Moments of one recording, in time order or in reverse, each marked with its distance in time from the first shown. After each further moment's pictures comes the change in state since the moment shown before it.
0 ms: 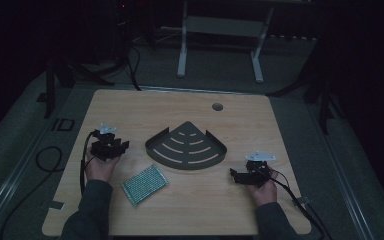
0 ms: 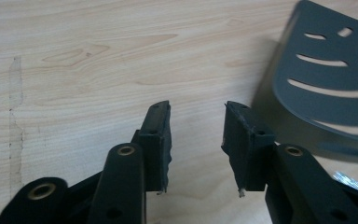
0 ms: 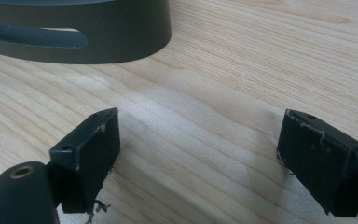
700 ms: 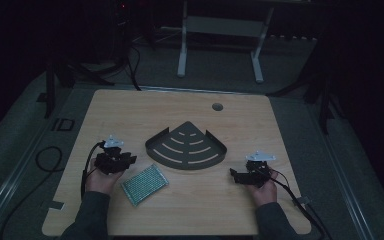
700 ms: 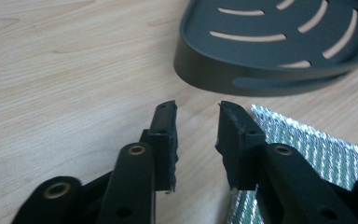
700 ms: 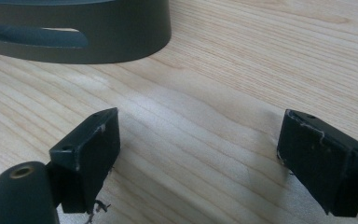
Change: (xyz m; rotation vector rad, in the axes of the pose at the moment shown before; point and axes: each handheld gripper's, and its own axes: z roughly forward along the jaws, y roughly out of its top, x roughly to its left) left arm -0.026 -0.023 -0.013 0.062 -0.161 0.108; right arm 0.000 0.000 0.000 0.001 0.000 -0.001
